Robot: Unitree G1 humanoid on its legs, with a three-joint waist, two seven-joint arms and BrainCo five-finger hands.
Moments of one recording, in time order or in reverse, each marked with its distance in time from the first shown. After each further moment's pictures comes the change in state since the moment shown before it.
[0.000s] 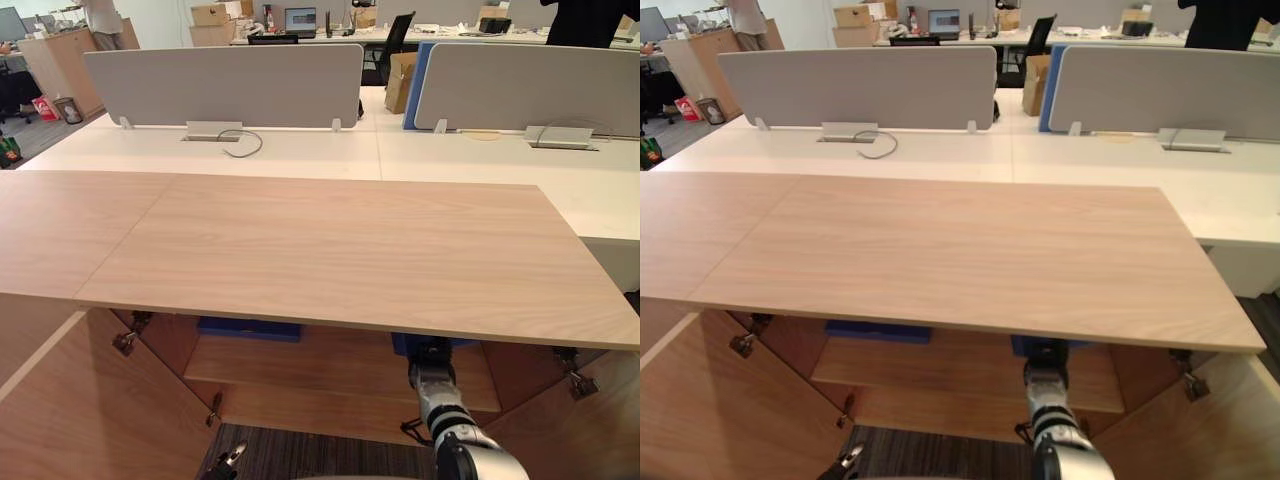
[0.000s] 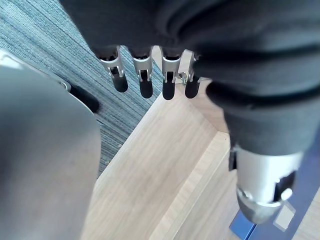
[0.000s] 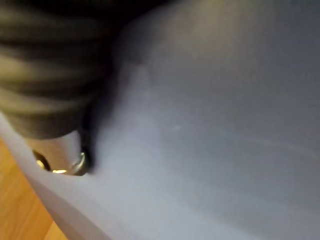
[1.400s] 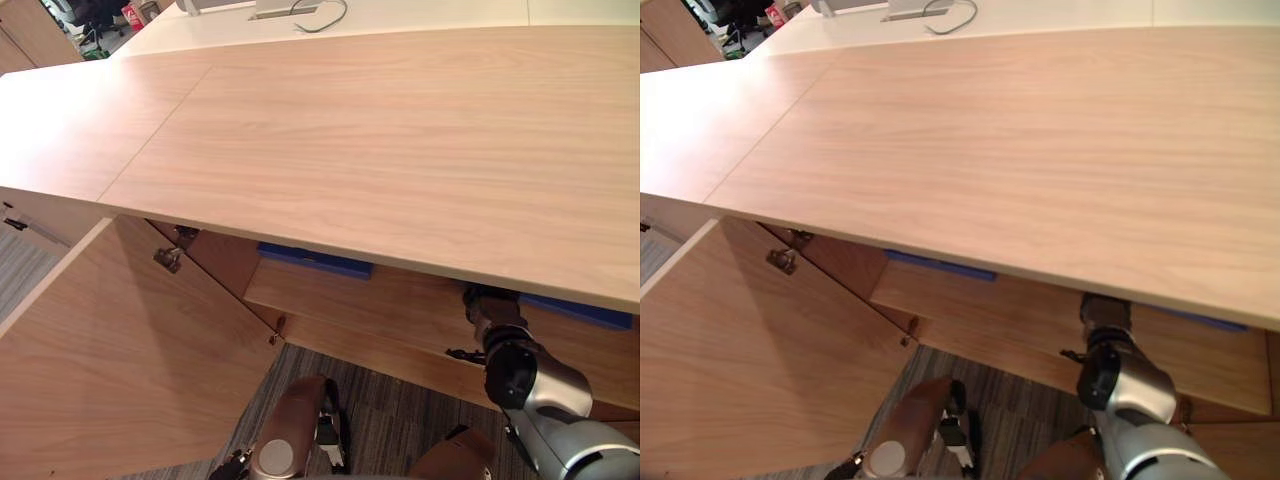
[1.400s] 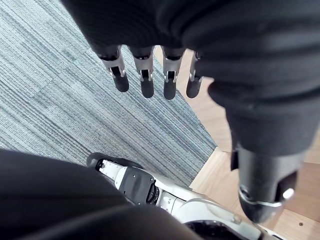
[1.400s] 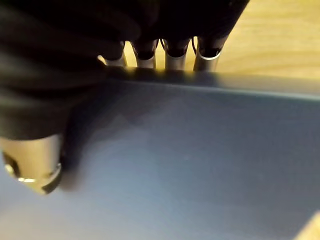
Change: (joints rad) left arm -0.010 0.012 -0.087 -0.014 0.051 0.052 -0.013; right arm -0.403 -0.345 -0.316 0.373 -0.064 0.097 -0.062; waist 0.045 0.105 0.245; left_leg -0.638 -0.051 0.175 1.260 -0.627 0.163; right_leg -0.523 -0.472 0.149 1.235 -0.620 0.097
